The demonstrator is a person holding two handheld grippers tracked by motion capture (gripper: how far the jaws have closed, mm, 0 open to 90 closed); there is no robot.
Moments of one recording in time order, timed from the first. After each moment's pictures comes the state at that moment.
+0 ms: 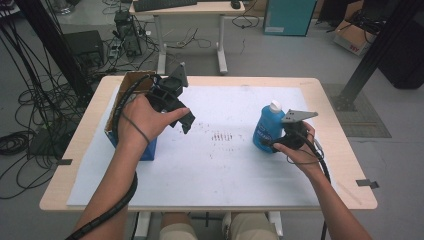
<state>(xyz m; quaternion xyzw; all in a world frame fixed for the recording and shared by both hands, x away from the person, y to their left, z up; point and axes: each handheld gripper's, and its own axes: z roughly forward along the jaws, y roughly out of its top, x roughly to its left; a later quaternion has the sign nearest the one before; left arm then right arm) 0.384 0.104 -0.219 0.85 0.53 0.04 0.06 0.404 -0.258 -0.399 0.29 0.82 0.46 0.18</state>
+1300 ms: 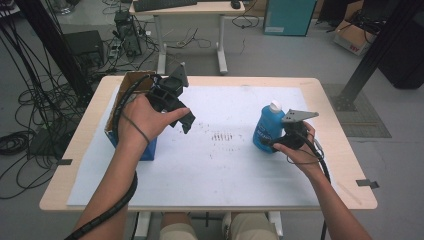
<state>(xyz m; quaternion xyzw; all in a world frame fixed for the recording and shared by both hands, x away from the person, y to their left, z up) 0.385 0.104 -0.220 0.85 0.53 0.04 0.06 0.404 -0.258 -0.399 0.30 0.82 0.46 0.18</state>
